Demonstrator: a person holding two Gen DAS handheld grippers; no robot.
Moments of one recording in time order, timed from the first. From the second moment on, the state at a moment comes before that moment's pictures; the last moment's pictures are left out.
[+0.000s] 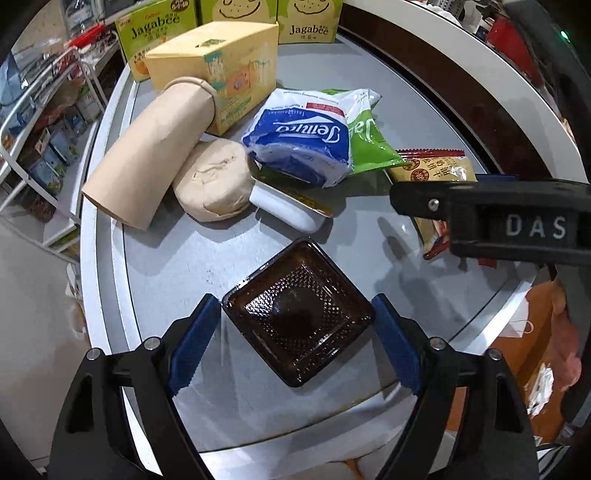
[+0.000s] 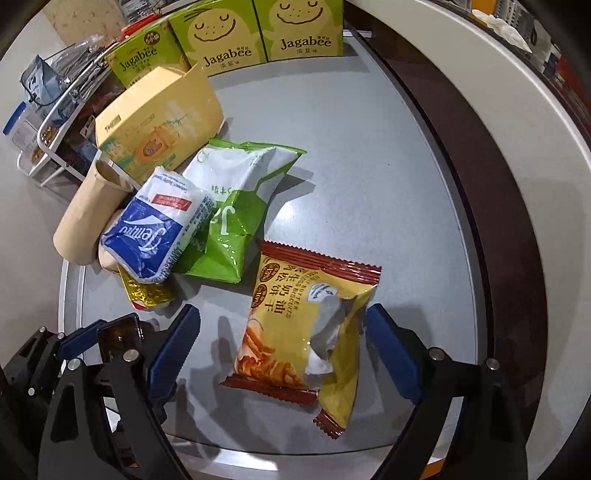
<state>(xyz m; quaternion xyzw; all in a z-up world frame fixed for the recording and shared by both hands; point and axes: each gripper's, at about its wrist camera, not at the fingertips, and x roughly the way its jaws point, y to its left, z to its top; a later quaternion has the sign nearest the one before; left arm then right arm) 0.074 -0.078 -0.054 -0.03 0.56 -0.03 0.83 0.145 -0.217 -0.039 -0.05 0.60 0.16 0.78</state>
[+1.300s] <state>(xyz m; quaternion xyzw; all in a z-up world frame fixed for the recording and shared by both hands) 0.037 -0.049 -0.009 -0.06 0.50 -0.01 0.86 0.104 -0.250 0.015 -0.02 0.57 0.22 0.79</state>
